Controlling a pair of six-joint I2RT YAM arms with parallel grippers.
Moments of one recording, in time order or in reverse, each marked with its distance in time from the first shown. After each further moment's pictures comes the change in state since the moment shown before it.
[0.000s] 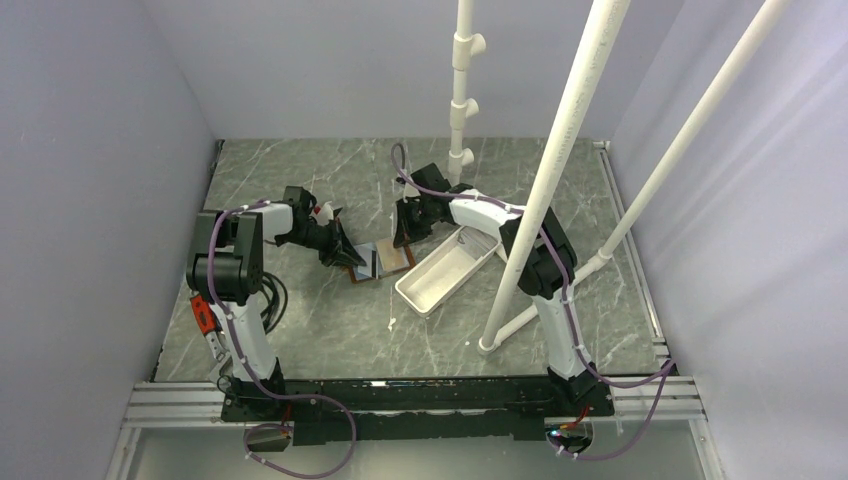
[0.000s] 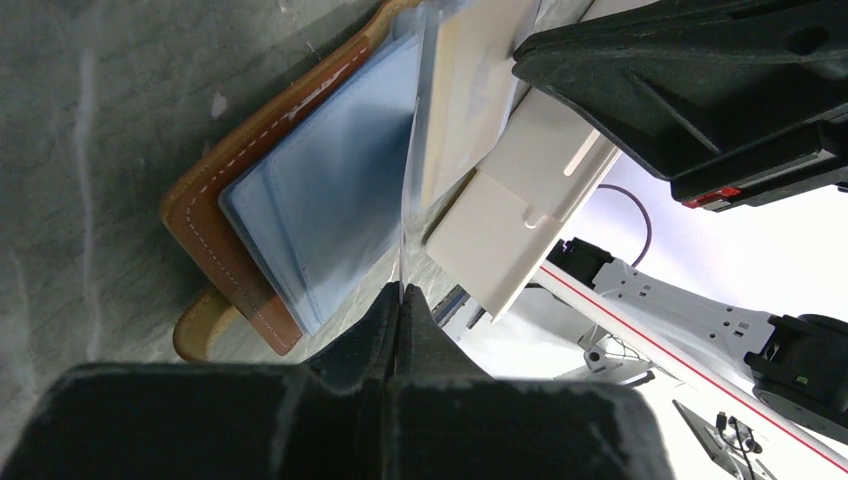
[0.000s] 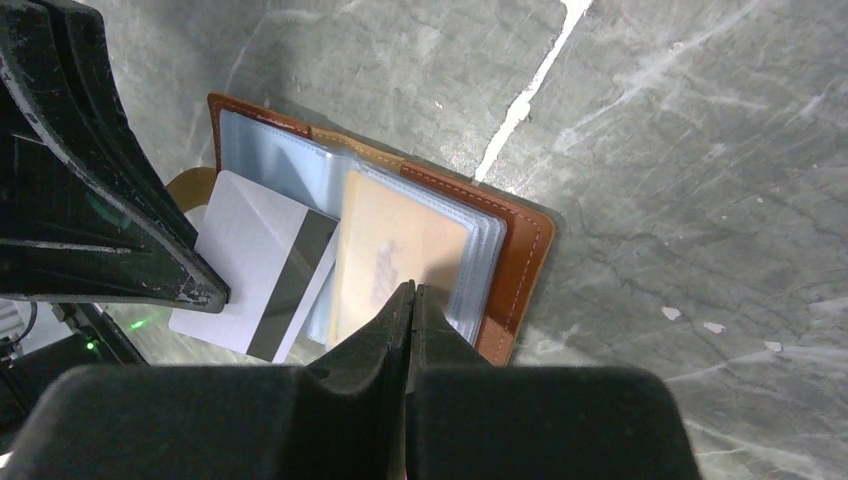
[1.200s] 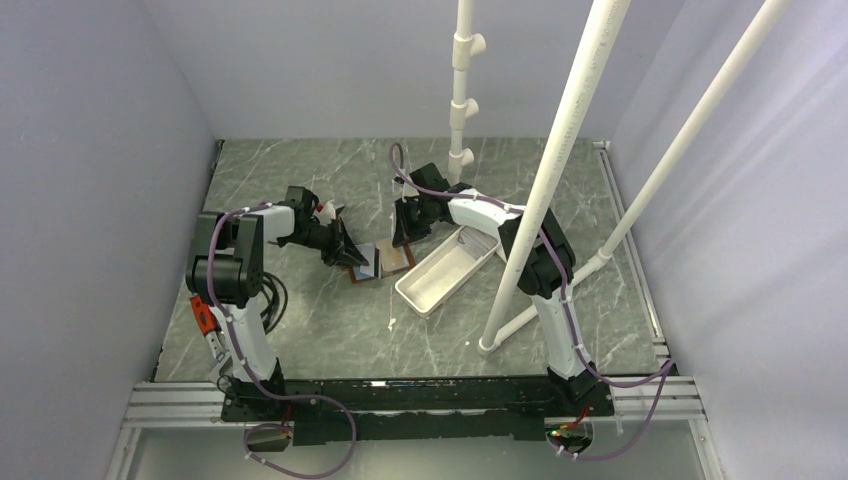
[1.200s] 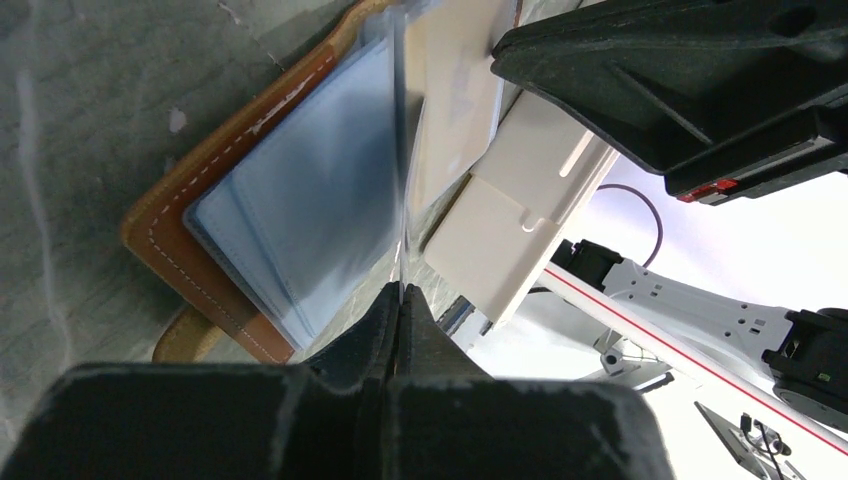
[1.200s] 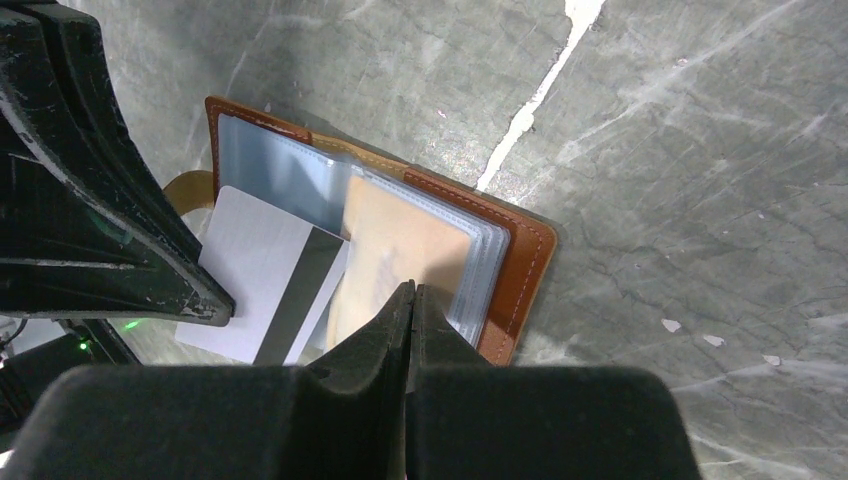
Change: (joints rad) left arm -0.018 -0.024 -0.027 0.063 -0.002 -0.007; right arm 0.000 0.013 0.021 -0.005 0.003 -0.015
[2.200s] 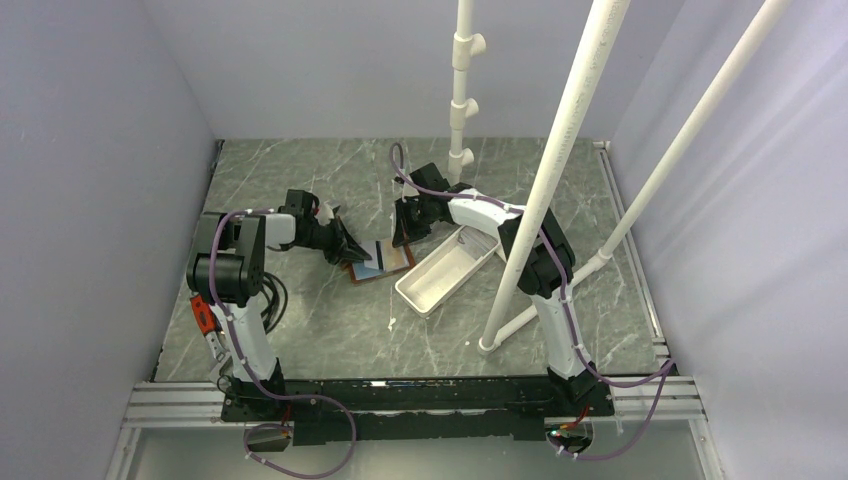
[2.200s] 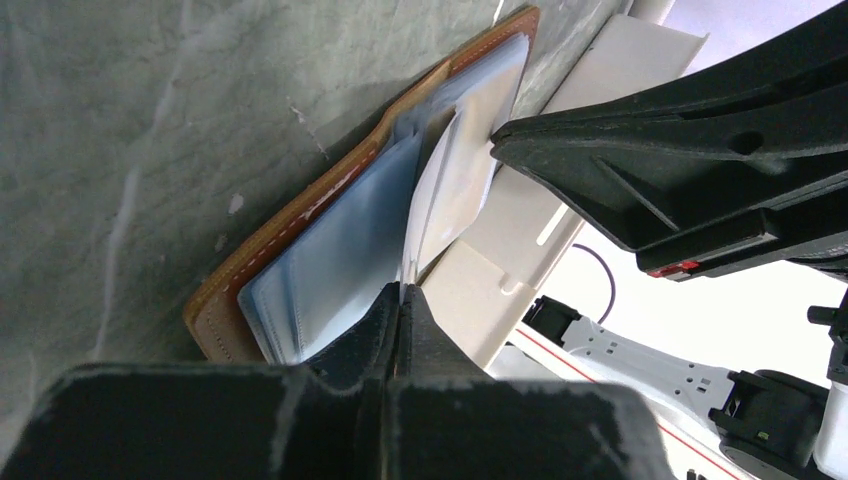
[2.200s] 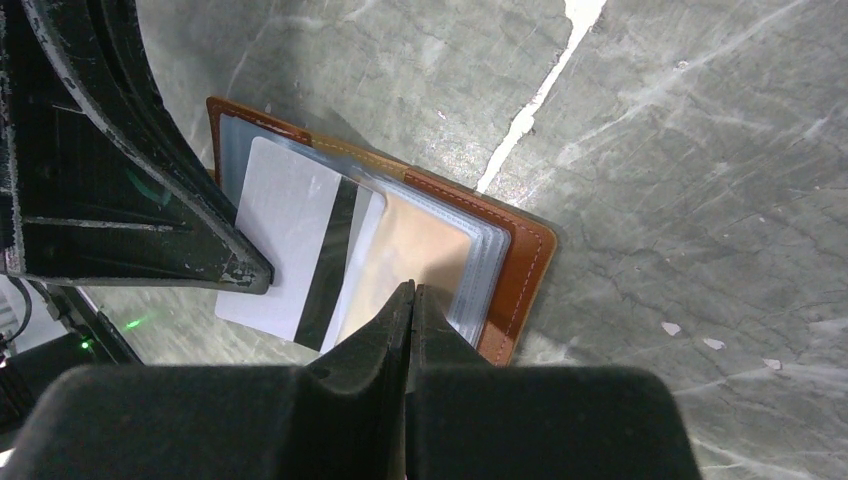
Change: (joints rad) left arm -0.001 0.013 -0.069 0.241 -0.028 -0.229; right arm 0.000 0.005 0.002 0.001 -0.002 -0.001
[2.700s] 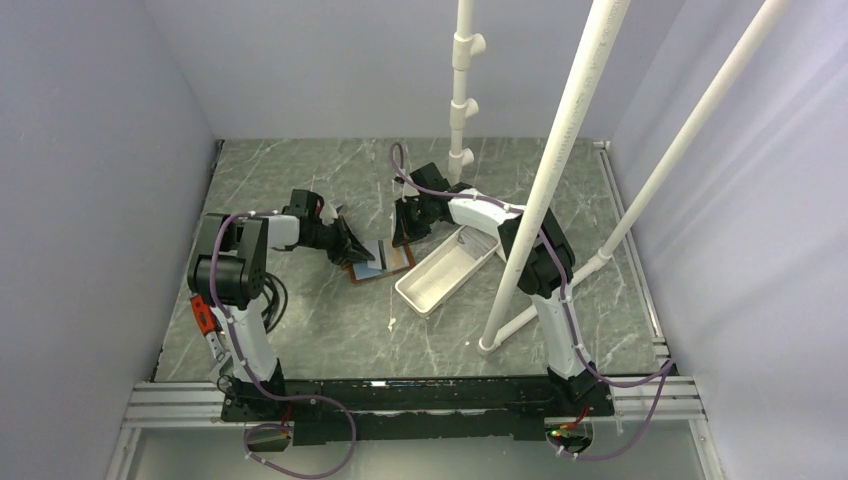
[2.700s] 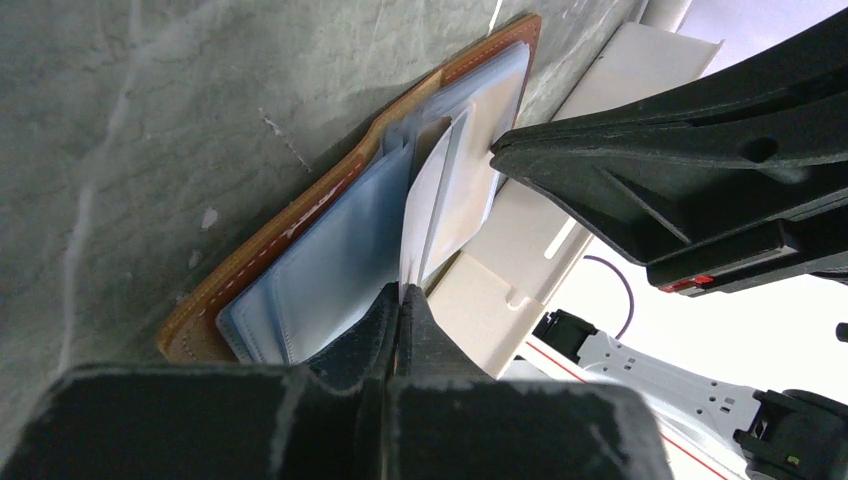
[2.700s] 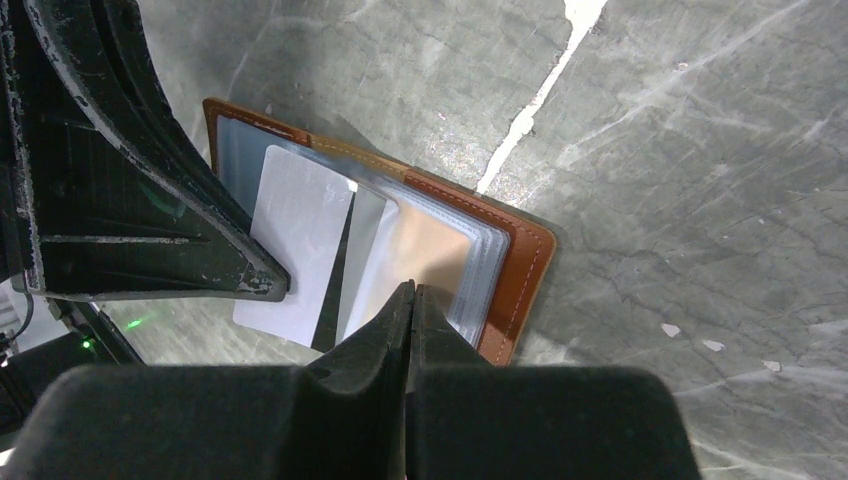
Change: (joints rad) left arm -0.031 -0.012 -0.018 0.044 -0.051 -0.028; right arm 0.000 0.002 0.002 0.000 -0.004 0.000
